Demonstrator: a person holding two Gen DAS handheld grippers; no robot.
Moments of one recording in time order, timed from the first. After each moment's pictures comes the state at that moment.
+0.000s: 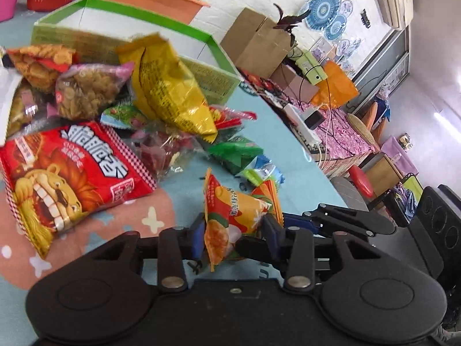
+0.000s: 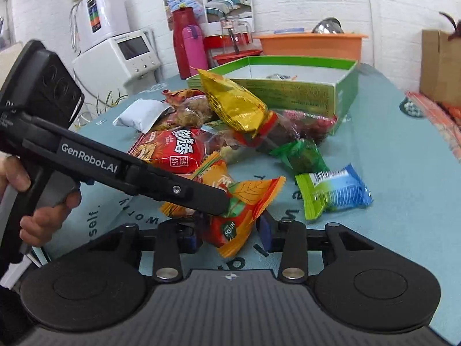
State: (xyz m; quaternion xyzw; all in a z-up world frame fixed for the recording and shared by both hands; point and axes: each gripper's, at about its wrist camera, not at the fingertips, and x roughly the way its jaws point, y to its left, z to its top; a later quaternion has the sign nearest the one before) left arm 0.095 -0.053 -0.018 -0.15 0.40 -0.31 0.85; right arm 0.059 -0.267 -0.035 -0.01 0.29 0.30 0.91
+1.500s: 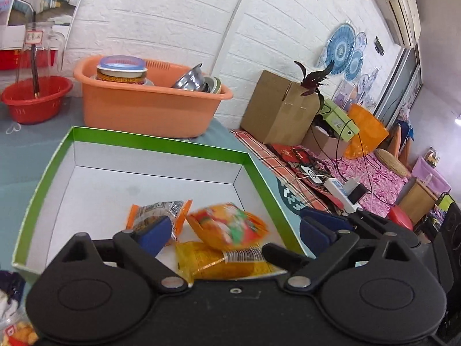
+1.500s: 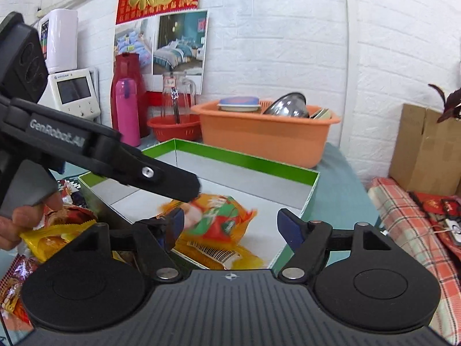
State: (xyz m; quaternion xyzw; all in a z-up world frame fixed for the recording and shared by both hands) left arm 0.265 -0.049 0.049 -0.10 0.31 -0.26 0.91; right arm 0.227 -0.264 0.013 -0.04 0.18 0.21 0.96
